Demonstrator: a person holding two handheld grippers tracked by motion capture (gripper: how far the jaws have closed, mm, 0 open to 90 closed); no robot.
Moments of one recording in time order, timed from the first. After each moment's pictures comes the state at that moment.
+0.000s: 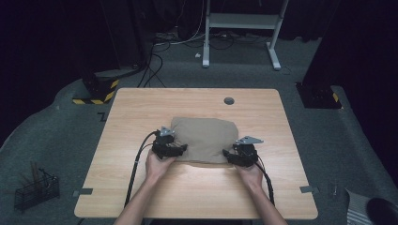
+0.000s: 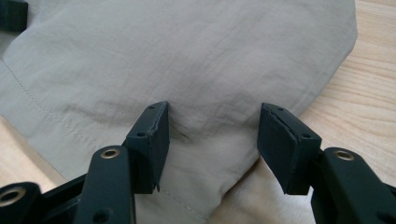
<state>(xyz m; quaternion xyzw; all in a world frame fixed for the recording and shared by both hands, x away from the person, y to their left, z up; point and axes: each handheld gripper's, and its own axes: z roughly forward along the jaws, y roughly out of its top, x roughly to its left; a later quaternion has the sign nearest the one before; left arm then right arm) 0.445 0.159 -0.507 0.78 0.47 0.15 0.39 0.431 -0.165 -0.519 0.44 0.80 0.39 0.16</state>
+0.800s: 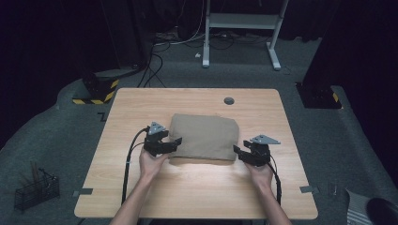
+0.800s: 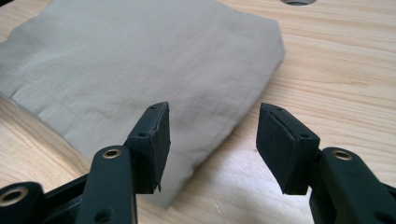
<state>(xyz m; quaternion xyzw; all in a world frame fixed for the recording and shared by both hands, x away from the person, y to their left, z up) 0.423 0.179 -0.468 0.75 0.46 0.19 0.44 0.420 -0.199 -0.496 0.46 0.76 0.43 0.18</state>
